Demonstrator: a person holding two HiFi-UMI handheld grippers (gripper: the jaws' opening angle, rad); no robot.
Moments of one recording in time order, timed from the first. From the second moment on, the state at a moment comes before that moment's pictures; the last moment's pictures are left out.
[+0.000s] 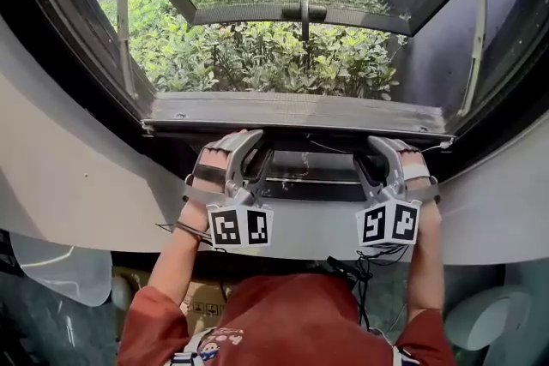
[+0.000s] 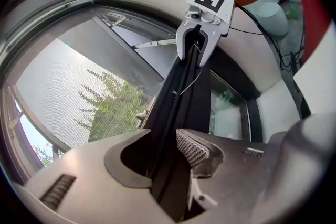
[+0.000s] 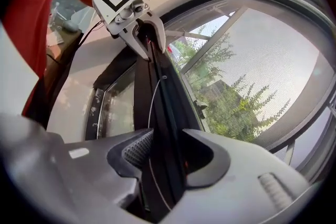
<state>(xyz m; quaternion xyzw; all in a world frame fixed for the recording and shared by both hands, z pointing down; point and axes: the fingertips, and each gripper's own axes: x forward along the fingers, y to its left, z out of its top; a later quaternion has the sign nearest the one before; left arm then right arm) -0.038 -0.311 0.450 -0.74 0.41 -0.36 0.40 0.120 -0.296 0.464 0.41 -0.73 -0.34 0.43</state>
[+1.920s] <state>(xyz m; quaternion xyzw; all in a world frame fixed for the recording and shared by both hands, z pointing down) -0.044 -0.321 0.408 -0.68 0.43 -0.37 0.46 0.125 -0.301 0.409 0.47 -0.67 -0.42 0.39</state>
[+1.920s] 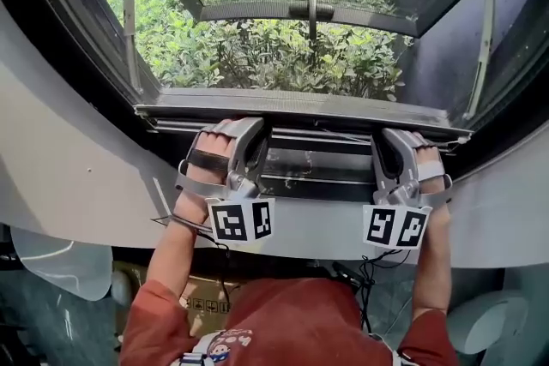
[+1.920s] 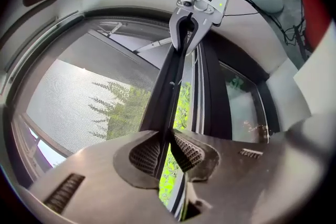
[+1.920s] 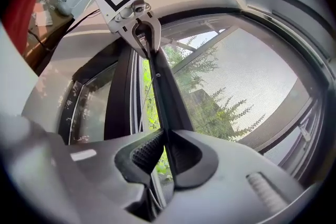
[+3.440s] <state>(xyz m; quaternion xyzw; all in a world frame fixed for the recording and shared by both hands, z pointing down) -0.043 -0.330 0.224 -0.50 0.49 -0.35 0.63 0.127 -0.316 0.231 0.52 -0.46 -0.59 0.41</state>
